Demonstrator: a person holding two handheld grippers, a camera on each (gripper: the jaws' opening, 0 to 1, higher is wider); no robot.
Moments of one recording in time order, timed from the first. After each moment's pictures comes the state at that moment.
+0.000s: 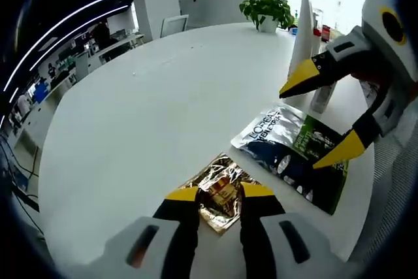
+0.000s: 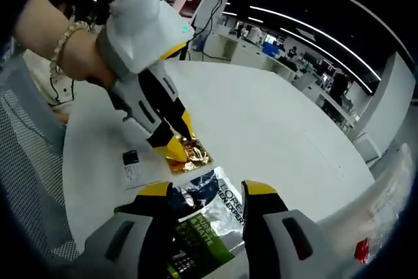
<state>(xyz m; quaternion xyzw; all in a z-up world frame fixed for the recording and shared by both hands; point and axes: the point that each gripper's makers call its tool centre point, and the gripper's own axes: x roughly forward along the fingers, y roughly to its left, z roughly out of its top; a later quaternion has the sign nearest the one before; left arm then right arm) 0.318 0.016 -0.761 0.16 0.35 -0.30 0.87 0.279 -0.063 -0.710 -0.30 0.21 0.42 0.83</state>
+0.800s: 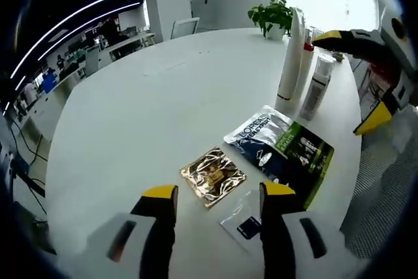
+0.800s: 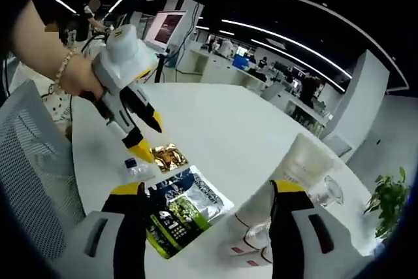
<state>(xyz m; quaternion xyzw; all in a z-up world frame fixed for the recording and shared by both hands) 0.282 0.027 -0.733 0.14 0.35 -0.28 0.88 0.251 -0.129 -0.636 -0.26 0.16 0.32 0.90</state>
